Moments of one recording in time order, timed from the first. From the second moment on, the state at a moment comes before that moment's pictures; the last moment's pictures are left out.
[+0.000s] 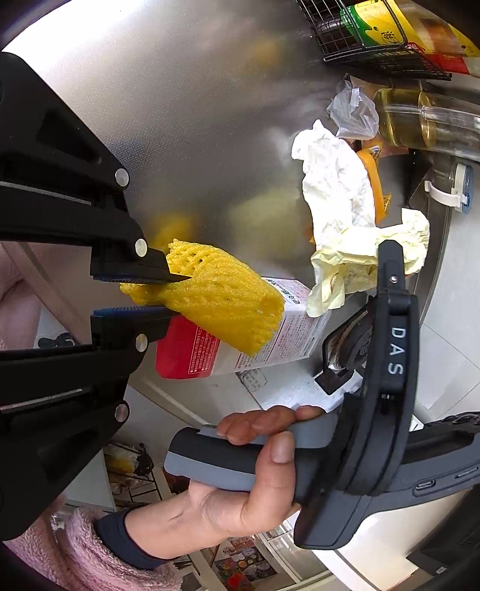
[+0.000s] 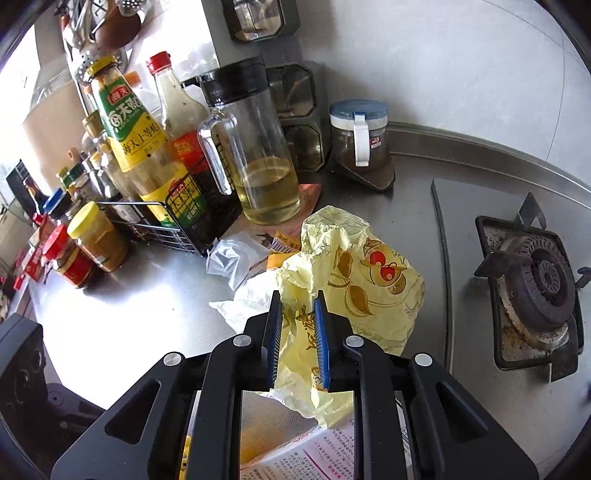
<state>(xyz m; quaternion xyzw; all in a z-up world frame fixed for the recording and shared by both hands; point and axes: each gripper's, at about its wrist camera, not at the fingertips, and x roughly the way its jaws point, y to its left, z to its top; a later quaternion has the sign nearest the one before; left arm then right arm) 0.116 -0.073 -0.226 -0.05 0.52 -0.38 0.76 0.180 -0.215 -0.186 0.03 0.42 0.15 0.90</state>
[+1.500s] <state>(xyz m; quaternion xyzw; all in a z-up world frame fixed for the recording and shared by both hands) -0.117 -0.024 -0.362 -0.09 0.58 -0.17 0.79 -0.137 -0.208 -0.381 0.10 0.55 0.22 0.80</state>
